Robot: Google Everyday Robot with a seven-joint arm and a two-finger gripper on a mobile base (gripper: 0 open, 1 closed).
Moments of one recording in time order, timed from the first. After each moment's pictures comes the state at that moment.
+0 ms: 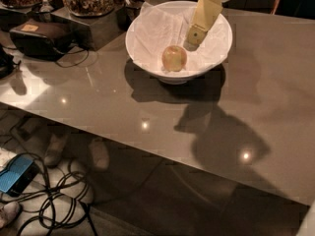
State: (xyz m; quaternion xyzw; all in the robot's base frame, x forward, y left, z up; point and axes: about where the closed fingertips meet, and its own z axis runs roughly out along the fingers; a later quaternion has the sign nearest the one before) arm 0.606 -0.107 1.012 -0.55 0.81 0.00 0.20
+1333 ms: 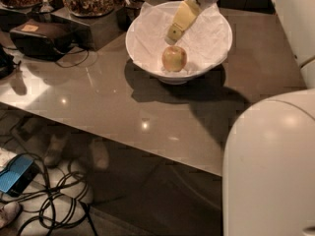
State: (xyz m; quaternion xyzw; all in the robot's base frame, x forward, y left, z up) arm 0.672 -0.077 0.976 -0.51 0.83 0.10 0.21
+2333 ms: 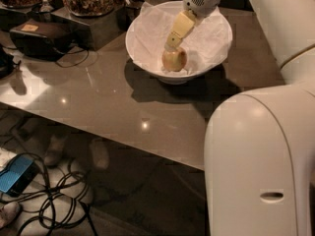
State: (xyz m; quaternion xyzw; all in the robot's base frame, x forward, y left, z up) arm 0.697 -0.082 0.937 -0.48 0.85 0.10 0.18
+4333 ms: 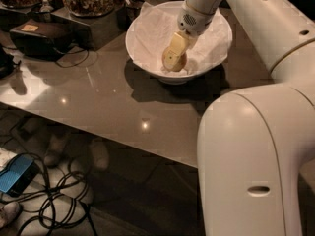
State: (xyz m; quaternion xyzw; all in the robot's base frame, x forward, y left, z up) arm 0.696 -0.081 0.882 -0.47 0.87 0.10 0.12
